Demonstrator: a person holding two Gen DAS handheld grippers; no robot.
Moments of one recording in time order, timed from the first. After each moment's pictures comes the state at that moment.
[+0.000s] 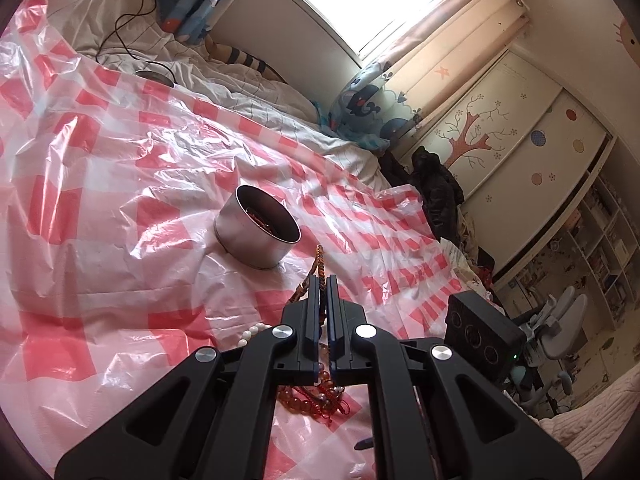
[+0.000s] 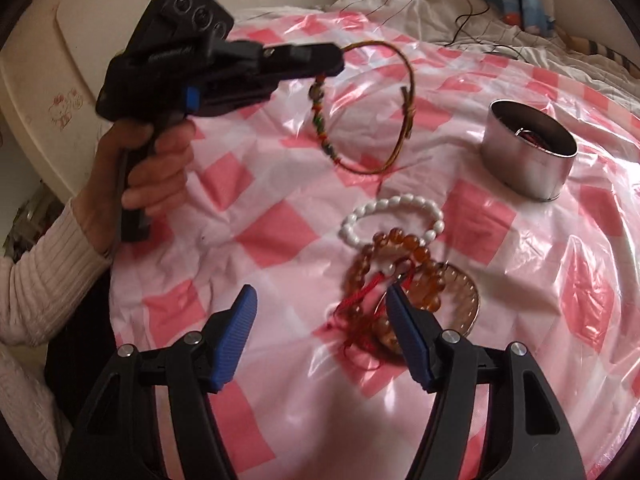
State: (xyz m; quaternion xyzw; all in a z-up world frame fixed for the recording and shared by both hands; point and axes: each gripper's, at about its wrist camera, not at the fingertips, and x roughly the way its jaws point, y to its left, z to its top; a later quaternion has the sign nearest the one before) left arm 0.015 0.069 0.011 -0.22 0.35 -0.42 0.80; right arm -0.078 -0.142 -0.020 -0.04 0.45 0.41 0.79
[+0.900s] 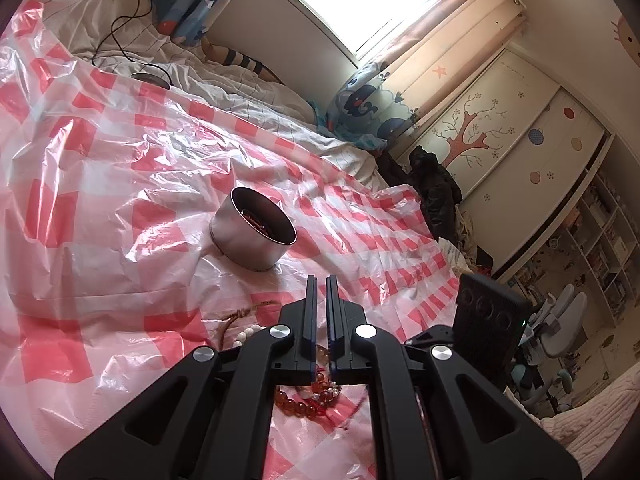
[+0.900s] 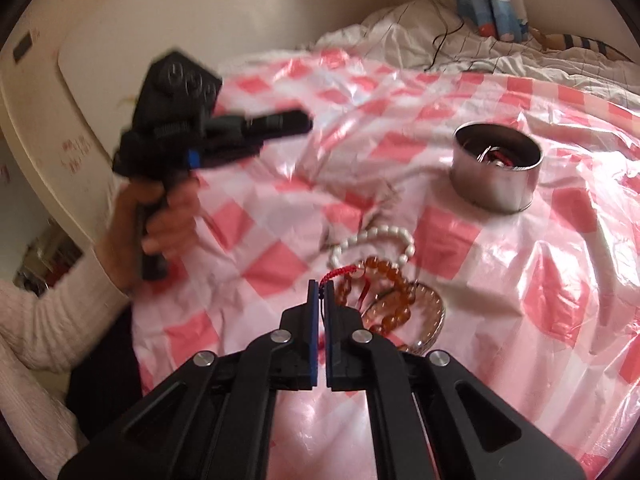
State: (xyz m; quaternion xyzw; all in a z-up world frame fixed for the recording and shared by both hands) left arm 0.015 0.066 0.012 -0.22 0.35 -0.43 0.80; right arm -0.070 -0.190 0.003 0.05 0.40 0.41 0.82
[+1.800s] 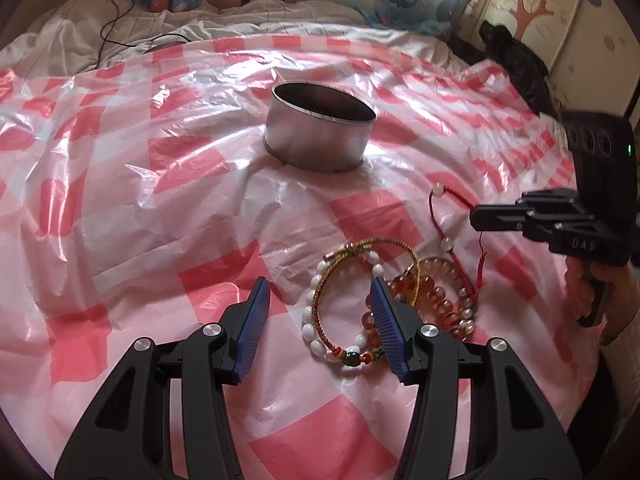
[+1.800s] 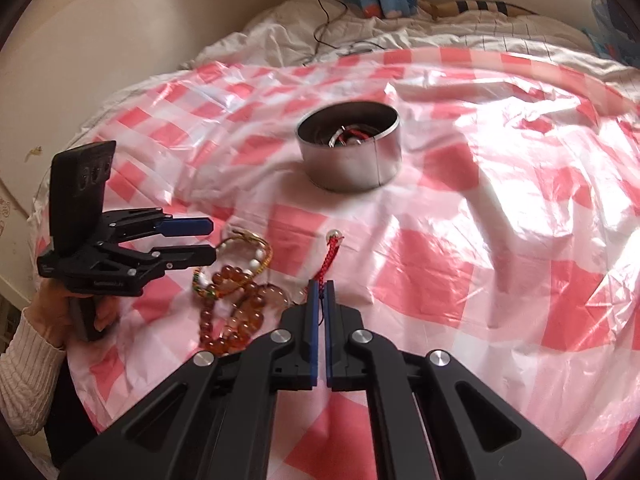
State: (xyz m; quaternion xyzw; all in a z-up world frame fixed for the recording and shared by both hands) left arm 0.011 0.000 -0.041 0.04 0.46 -0.32 0.83; right arm -0.032 -0.232 -0.023 0.06 0.46 0.23 0.86
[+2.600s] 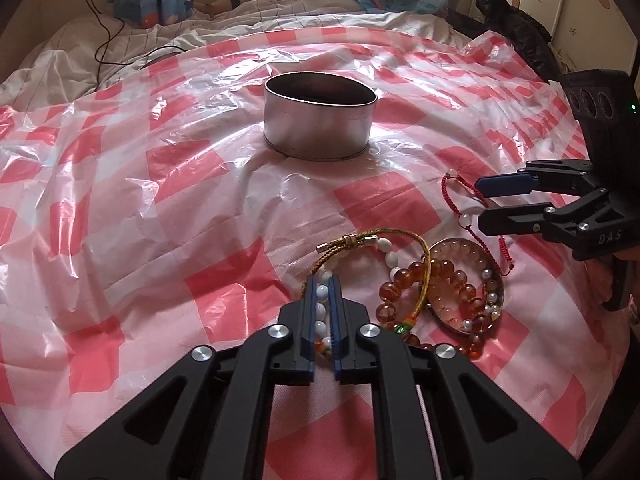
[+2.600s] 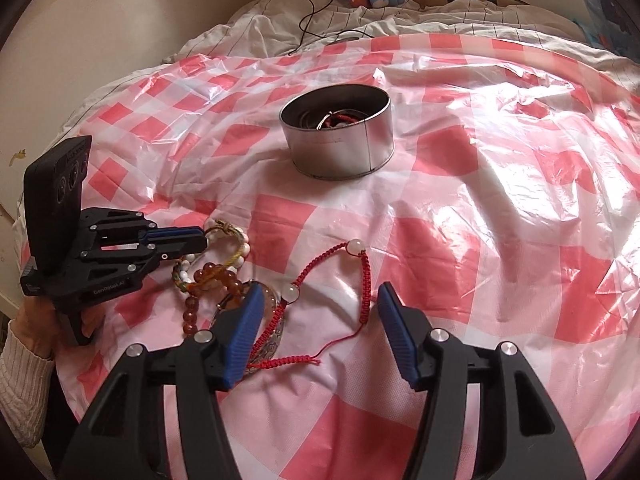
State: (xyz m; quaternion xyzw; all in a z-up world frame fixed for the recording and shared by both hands) left arm 0.006 -0.013 -0.043 0.10 0.45 -0.29 0.84; right arm -0.026 -0.222 -0.035 0.06 0.47 0.21 0.86
